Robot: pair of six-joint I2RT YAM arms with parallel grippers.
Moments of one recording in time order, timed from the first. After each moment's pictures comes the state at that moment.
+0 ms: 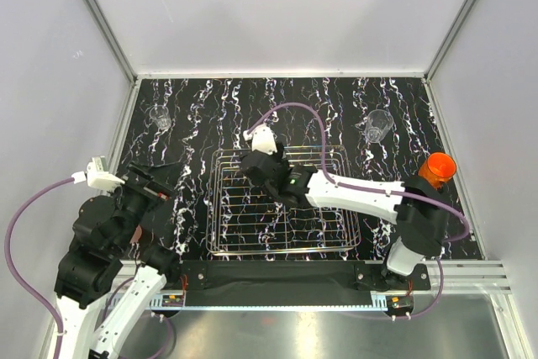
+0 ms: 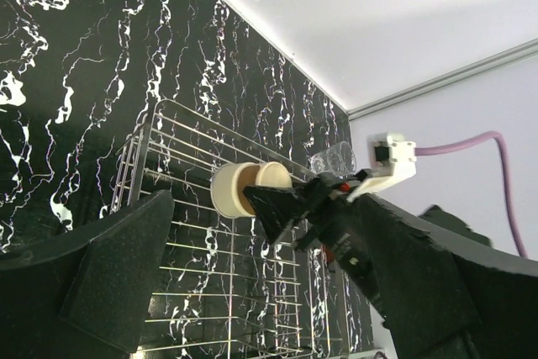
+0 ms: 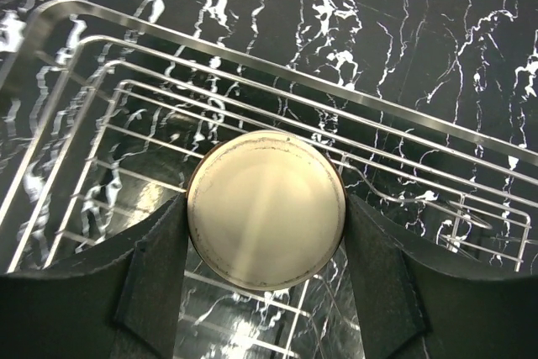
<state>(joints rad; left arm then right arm) -0.37 0.29 0.91 -0.79 -0.17 -0.94 1.13 1.66 1.24 -0.30 0.68 0.42</state>
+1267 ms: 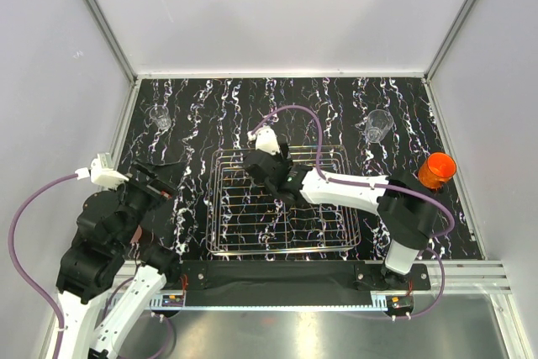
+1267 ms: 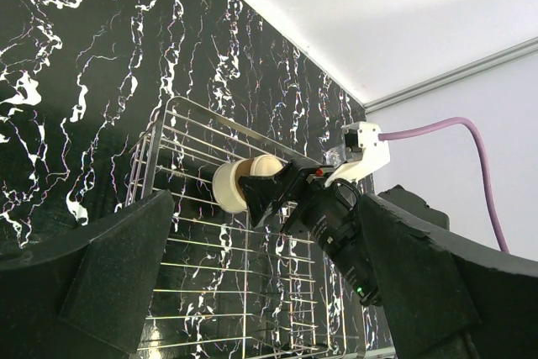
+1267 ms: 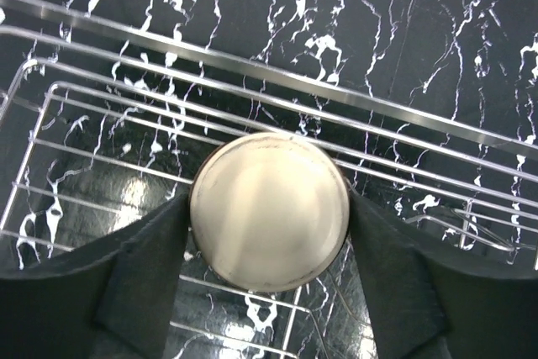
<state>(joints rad) -0.37 0.32 0.91 -0.80 -0.17 -0.91 1.07 1.75 1.19 -0.19 0.68 0.42</state>
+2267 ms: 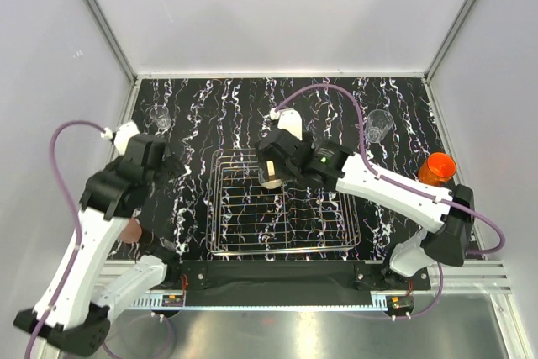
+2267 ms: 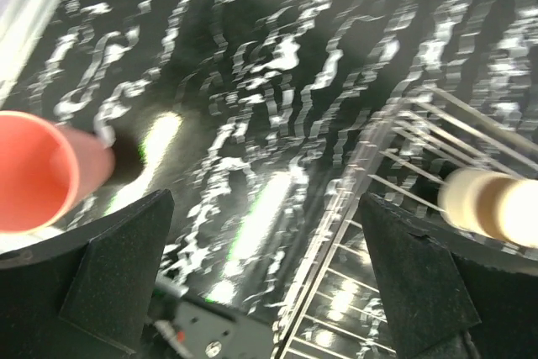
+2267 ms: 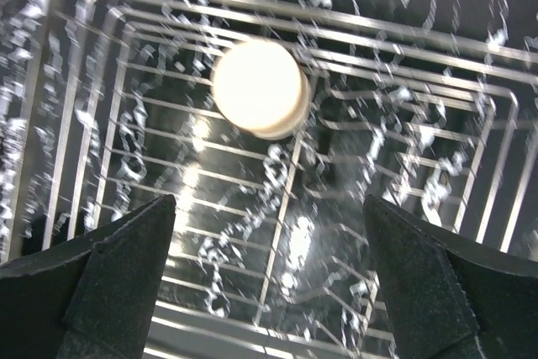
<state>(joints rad) -0.37 0.82 1.17 -1.21 -0.50 -0.76 1.07 1.52 1.47 -0.81 0.50 0.65</state>
